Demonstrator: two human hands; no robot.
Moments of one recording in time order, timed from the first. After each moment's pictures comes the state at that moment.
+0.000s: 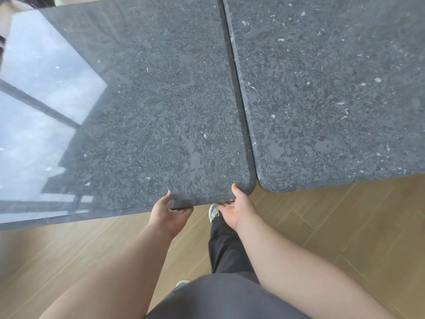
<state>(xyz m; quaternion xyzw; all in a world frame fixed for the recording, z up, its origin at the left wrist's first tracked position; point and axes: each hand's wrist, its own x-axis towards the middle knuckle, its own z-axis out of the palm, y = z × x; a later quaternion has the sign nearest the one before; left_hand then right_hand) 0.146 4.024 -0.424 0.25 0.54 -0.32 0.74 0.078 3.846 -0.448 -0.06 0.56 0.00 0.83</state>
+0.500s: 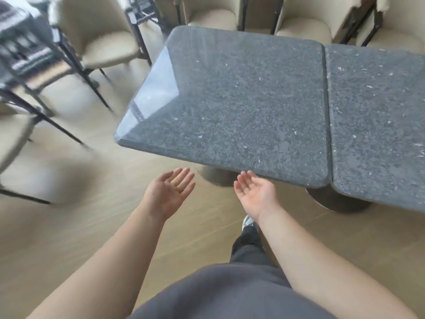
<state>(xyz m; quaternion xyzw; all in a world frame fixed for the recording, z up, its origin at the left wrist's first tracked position) 0.053 4.309 -0.289 0.32 0.36 -0.21 0.85 0.029 4.070 -0.323 -0.20 0.42 0.06 0.88</state>
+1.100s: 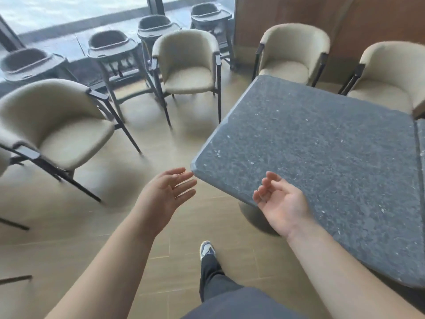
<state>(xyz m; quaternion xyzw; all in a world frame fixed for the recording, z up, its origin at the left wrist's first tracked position) 0.098 4.527 -0.164 0.47 0.27 -0.03 0.84 0.138 4.267 -0.188 -0.34 0.22 0.17 0.90</state>
